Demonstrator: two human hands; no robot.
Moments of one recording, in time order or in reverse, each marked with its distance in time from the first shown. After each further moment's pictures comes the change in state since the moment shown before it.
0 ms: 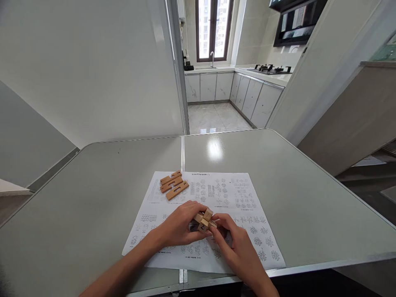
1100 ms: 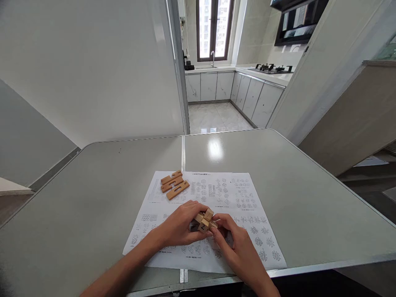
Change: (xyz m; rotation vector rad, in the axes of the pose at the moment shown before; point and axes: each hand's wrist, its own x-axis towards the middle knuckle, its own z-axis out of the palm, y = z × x) left_hand 0.000 -0.002 0.000 0.005 -0.007 0.019; right_hand -0.002 -0.001 0.003 -0.011 0.040 -0.007
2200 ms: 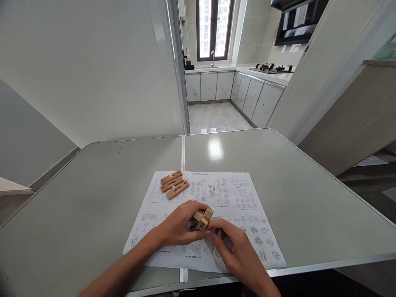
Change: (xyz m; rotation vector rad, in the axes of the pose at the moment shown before) left_hand 0.000 0.005 -0.005 -0.060 -0.008 -0.031; right_hand 0.000 -0.005 -0.008 0.004 -0.166 -0.073
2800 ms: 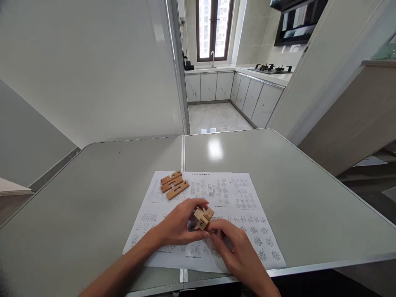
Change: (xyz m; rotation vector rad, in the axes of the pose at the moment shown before) left_hand -0.004 -0.007 -0.001 -0.012 0.044 0.022; right_hand 0.001 -0.004 -0.002 -0.024 0.001 -0.031
